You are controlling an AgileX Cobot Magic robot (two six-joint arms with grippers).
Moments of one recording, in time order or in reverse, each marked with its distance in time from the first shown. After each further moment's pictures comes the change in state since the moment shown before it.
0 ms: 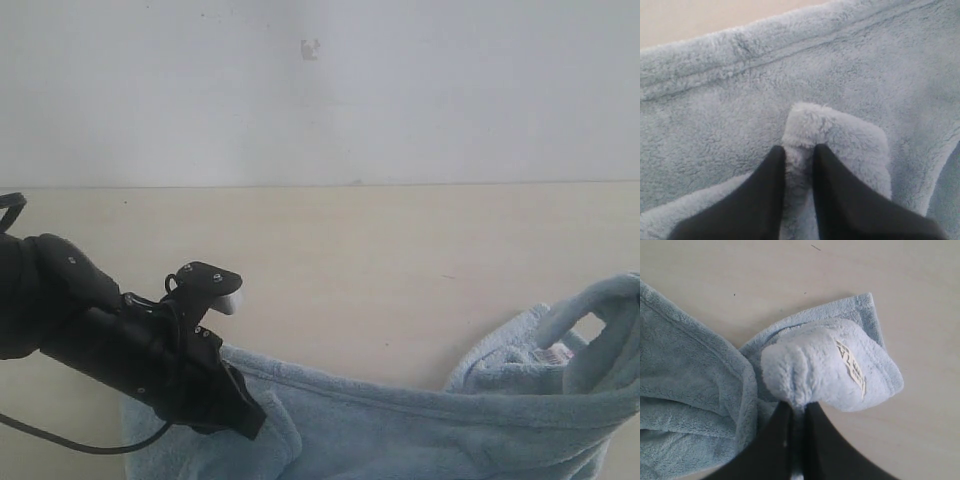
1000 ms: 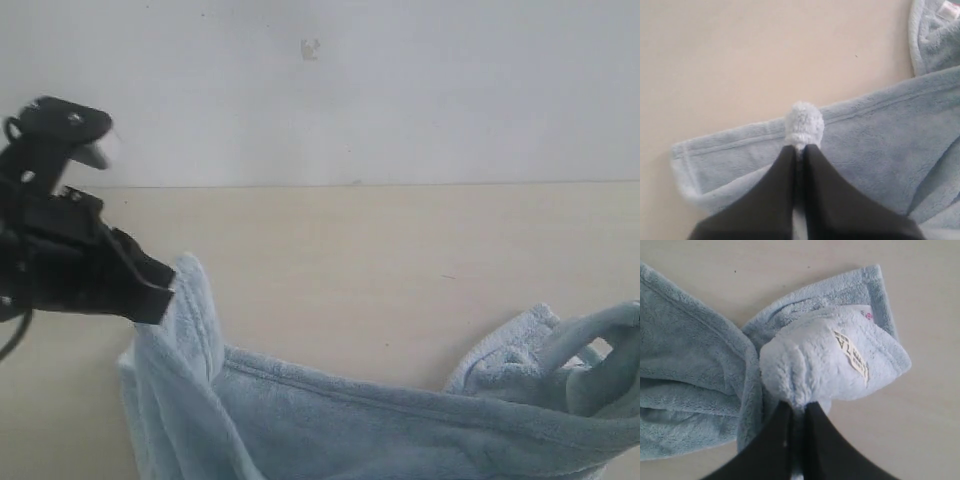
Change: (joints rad) left arm 0.000 -0.565 0.000 0.799 0.049 -0.820; right arm 0.000 0.000 0.016 -0.022 0.054 0.058
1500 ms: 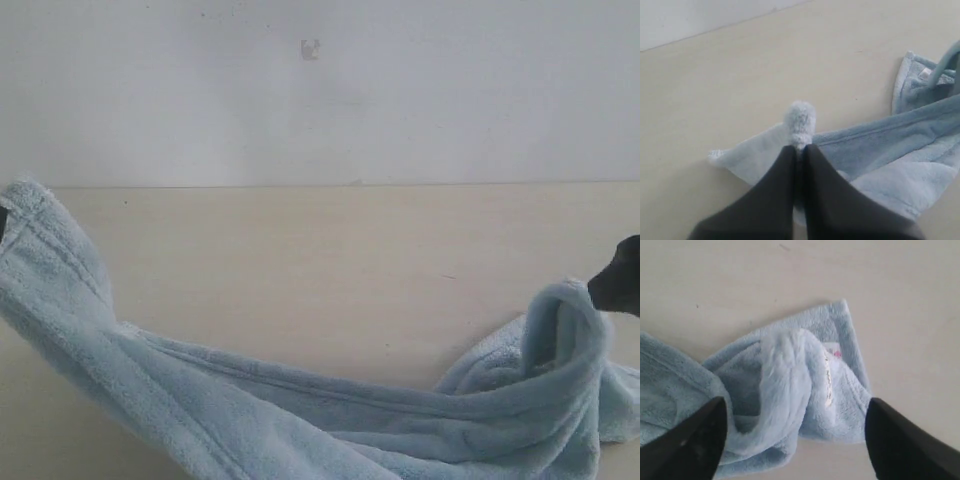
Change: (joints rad) left arm 0.000 -0.472 0.000 0.189 0.243 -0.257; right arm 0.000 0.134 -0.032 -0.040 -0.188 -0.008
